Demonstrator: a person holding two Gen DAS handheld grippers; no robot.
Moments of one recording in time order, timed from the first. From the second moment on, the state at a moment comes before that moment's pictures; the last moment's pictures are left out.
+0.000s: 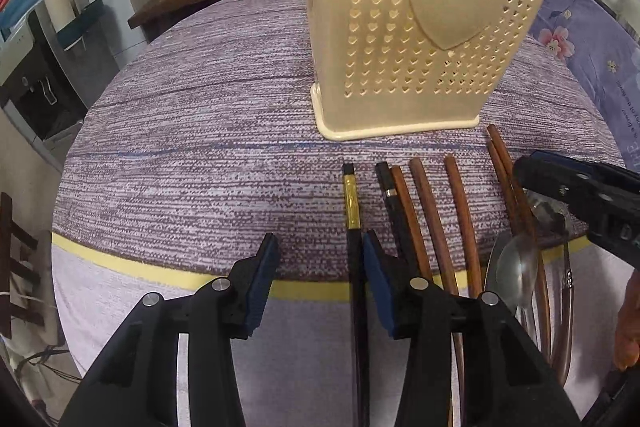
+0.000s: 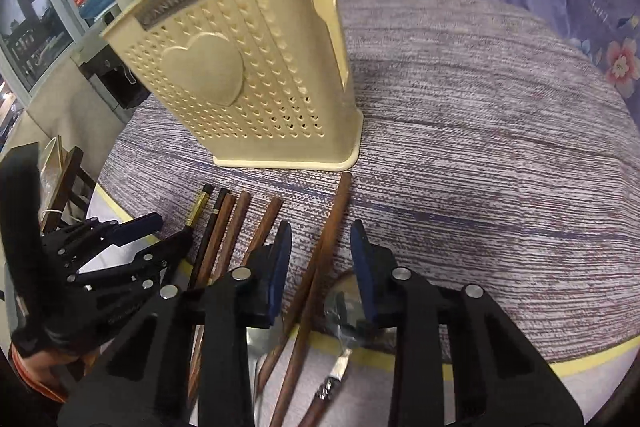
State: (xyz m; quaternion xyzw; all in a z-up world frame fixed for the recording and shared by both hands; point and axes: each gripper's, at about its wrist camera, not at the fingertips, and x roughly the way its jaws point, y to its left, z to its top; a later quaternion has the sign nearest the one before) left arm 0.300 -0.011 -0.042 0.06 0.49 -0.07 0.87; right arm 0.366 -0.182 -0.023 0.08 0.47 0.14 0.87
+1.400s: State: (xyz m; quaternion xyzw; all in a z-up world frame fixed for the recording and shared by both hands) left arm 0.250 0.045 0.073 -0.08 0.33 -0.12 0.93; right arm 0.284 -0.234 0.097 0.10 0.29 0.17 0.94
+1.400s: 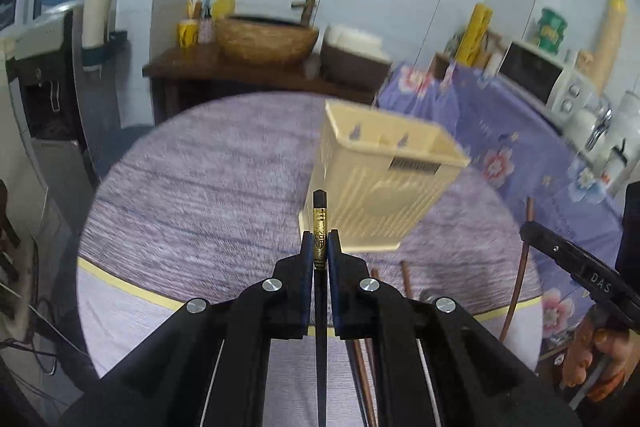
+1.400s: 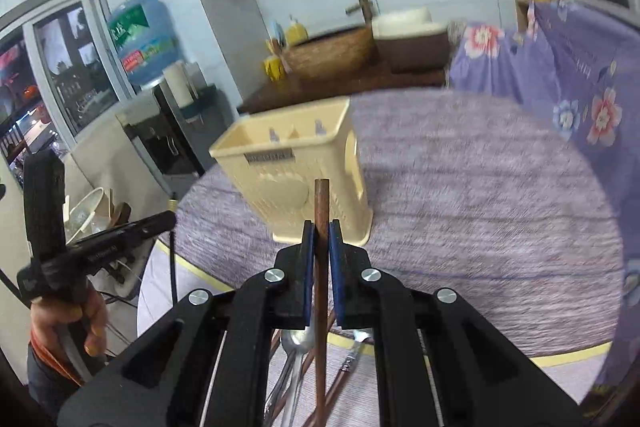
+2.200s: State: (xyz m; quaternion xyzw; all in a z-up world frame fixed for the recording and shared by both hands) left arm 0.235 0.061 0.166 -0.06 0.22 -0.11 0.97; right arm 0.288 -0.264 0.191 0.04 0.22 0.13 0.97
